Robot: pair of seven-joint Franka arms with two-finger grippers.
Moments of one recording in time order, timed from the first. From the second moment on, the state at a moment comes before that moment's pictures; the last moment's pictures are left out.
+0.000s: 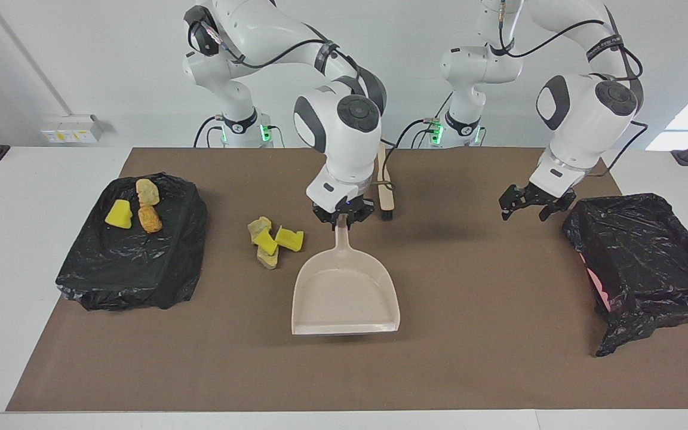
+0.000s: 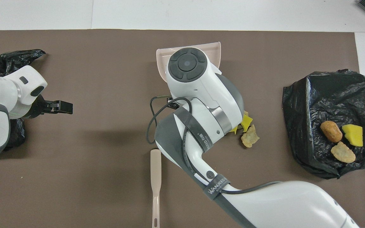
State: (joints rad) left arm -0.10 0.01 0.01 -1.98 -0.07 2.02 0.00; right arm 0.45 0.57 0.18 -1.24 -0.13 1.75 0.62
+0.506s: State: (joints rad) left arm -0.10 0.01 0.01 -1.98 -0.07 2.02 0.00; right arm 0.51 0.70 0.19 -1.17 -0.02 1.87 0.66
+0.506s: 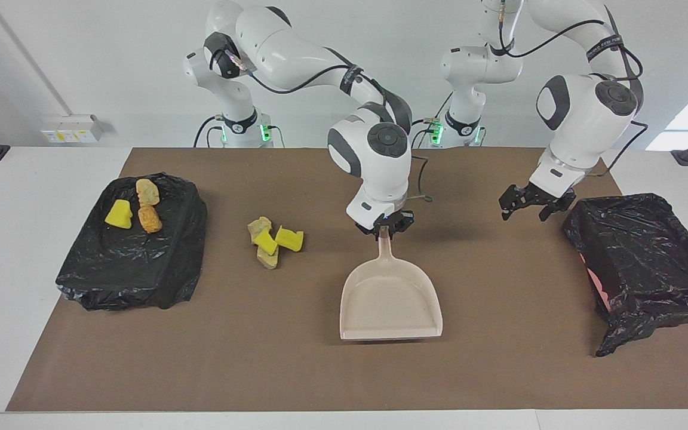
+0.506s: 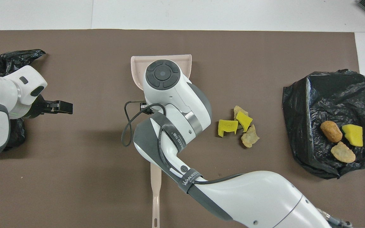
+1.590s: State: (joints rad) left arm -0.10 0.01 0.01 -1.98 -0.07 2.02 0.00; right arm 0.54 0.68 0.19 -1.17 0.04 1.86 0.66
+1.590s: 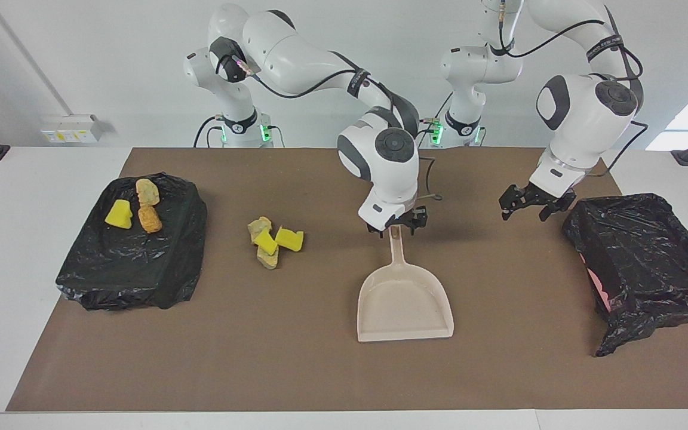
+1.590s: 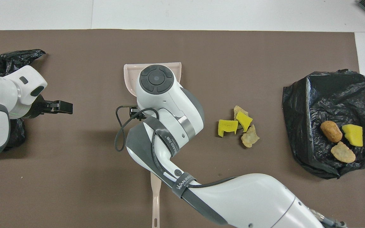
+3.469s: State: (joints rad) left arm -0.41 0.32 -0.04 -1.68 -0.13 1.98 -0.14; right arm 0.79 0.10 0.21 -2.18 0.29 2.26 0.75
